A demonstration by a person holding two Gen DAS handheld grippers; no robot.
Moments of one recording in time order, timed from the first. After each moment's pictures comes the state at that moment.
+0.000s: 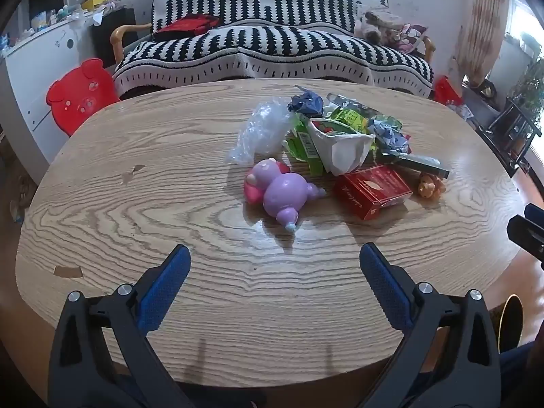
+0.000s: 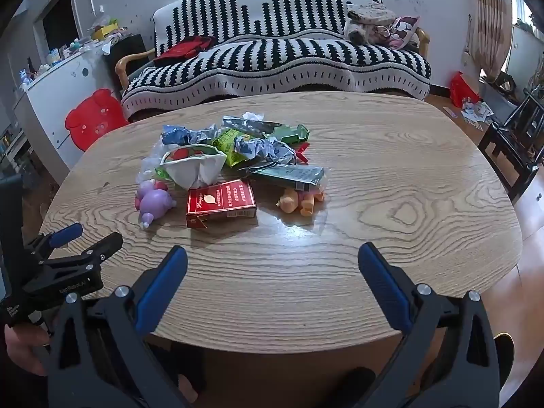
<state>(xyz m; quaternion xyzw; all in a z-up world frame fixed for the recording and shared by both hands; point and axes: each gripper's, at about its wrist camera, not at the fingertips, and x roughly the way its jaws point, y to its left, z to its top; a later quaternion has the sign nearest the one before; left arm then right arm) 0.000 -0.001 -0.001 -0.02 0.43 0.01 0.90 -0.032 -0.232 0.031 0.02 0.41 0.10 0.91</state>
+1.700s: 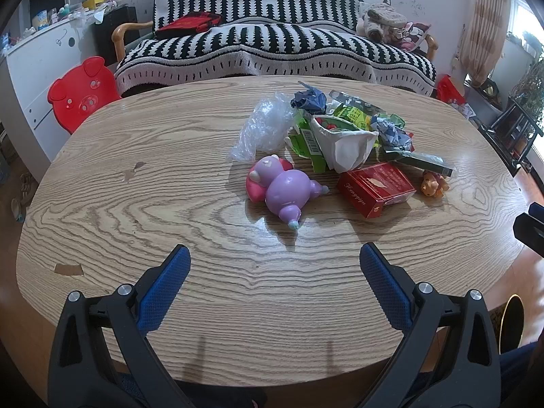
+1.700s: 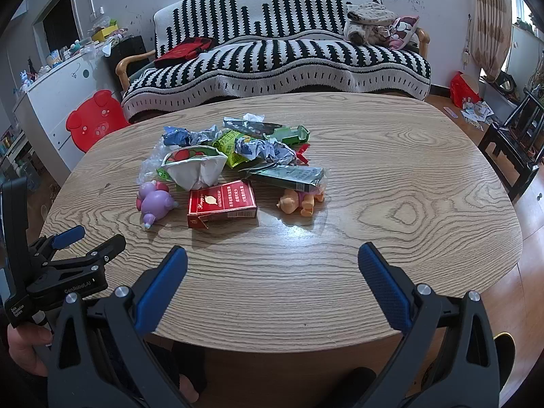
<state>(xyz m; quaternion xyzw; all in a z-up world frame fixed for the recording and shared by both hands) 0.000 0.002 -0.003 -0.02 0.43 0.02 0.90 -0.031 -0.232 0.030 0.01 0.41 0.10 0.91</state>
